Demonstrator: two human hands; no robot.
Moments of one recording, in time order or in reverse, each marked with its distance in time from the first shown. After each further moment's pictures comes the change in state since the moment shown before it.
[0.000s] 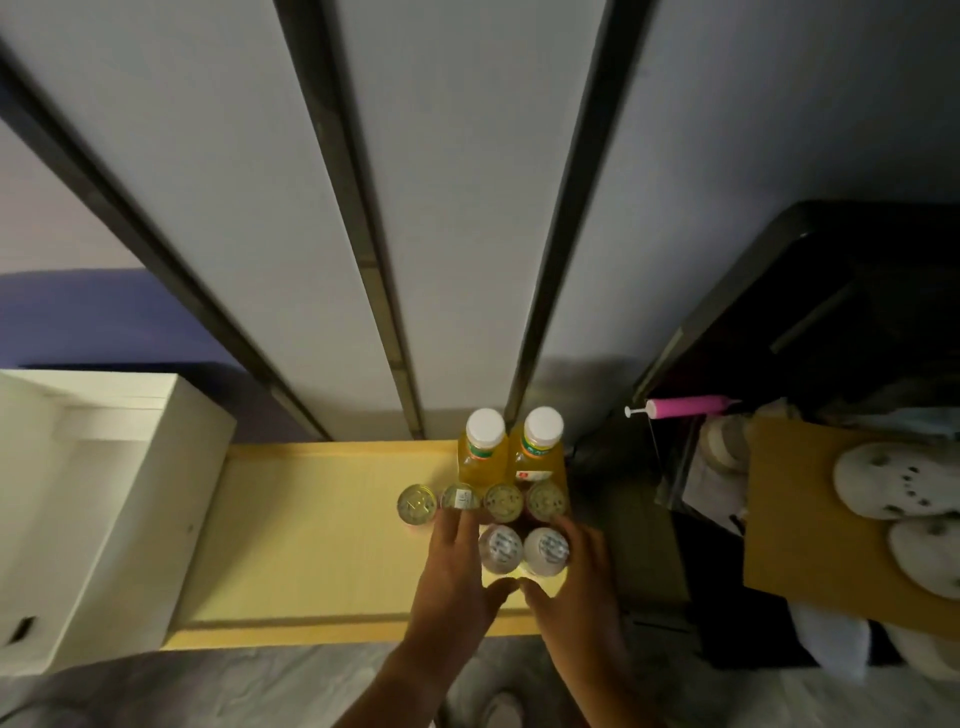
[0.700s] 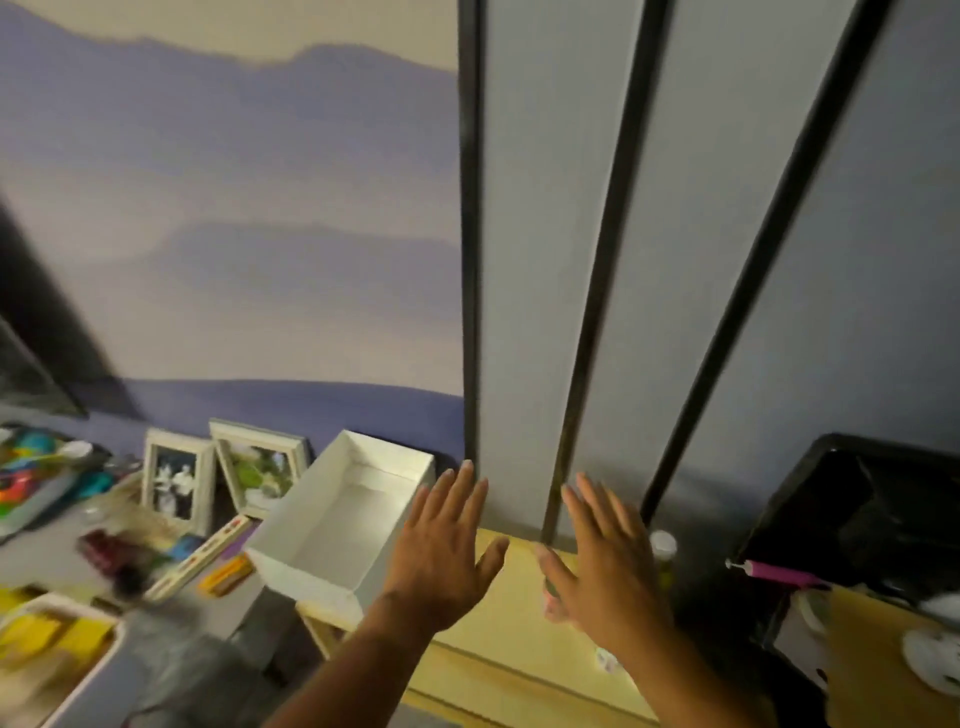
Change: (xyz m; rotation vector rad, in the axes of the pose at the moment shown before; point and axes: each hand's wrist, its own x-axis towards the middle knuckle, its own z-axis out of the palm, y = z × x) left_hand -0.114 0.089 -0.273 0.737 0.321 -0.010; right_hand -0.071 -0.254 -0.094 -0.476 -0.050 -0.738
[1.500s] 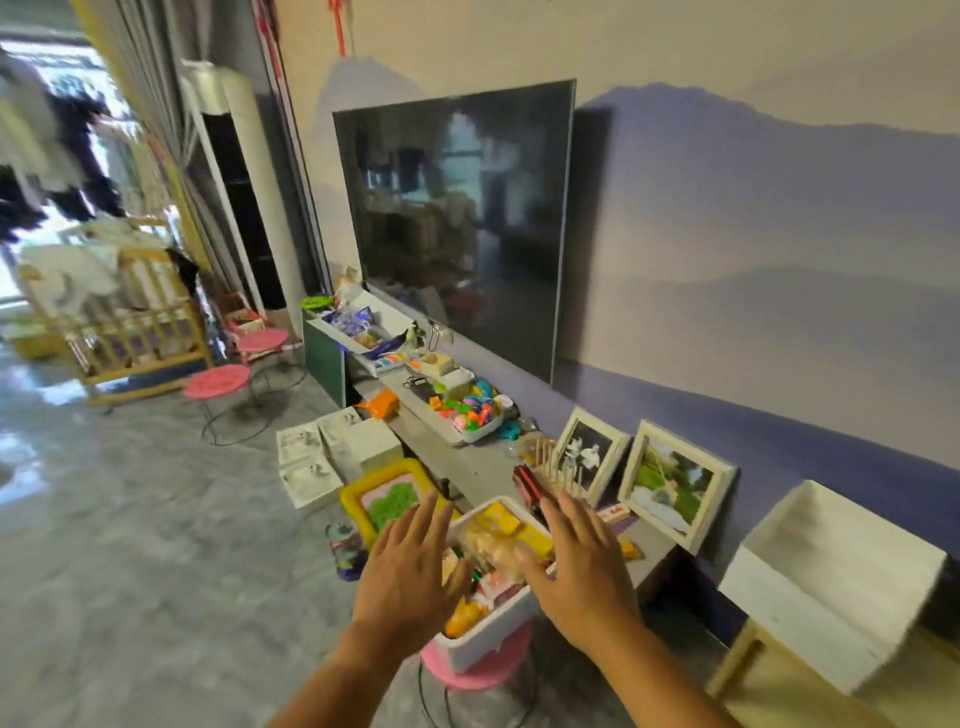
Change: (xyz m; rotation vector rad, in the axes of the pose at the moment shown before) left_hand -0.512 -0.435 -0.235 0.124 0.089 -0.755; right_hand -0.148 -0.657 0.111 0.227 -0.233 -0.593
